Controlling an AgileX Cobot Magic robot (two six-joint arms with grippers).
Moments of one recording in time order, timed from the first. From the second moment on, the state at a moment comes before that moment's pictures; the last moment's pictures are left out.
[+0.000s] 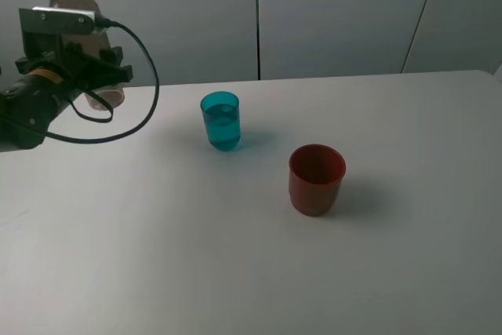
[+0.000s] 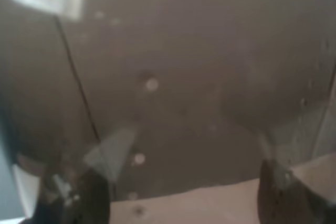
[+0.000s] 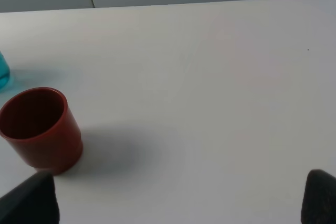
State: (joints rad) left arm -0.21 1.88 -0.71 -0.23 -0.98 0.18; right arm -0.01 0.00 -0.50 0.09 1.10 -0.01
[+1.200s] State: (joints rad) left arm -0.14 2.20 -0.70 -0.21 -1.20 0.06; right arm -0.01 0.00 -0.50 0.09 1.10 -0.01
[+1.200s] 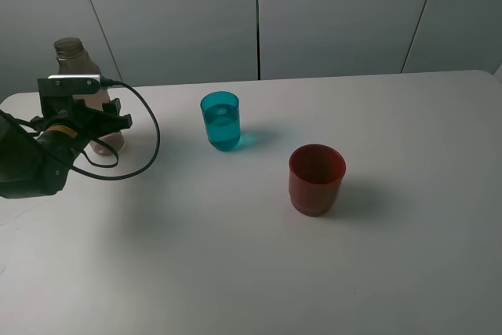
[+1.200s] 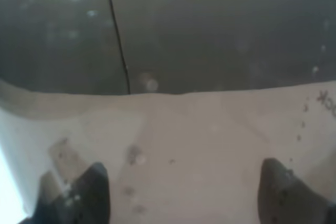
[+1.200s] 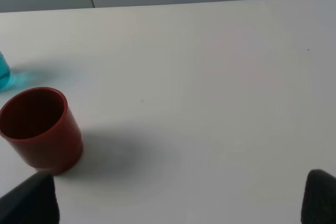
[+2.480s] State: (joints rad) left arm -0.14 2.14 -0.61 -0.21 -1.21 0.08; right arm -0.01 0.00 -0.50 0.09 1.10 -0.01
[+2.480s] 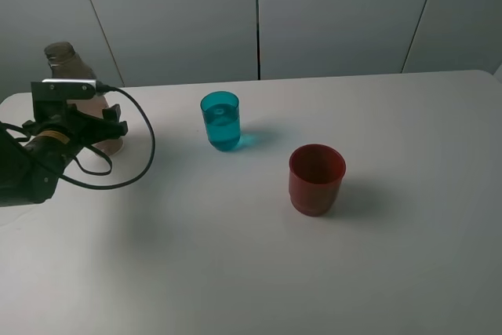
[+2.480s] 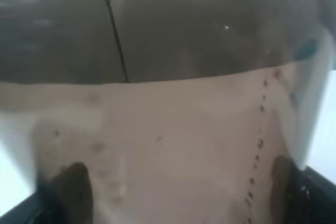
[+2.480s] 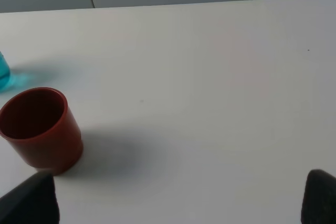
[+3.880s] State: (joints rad) left arm -0.50 1.89 -0.38 -0.30 -1.16 0.11; right arm -0.01 0.00 -0.50 0.09 1.10 -0.01
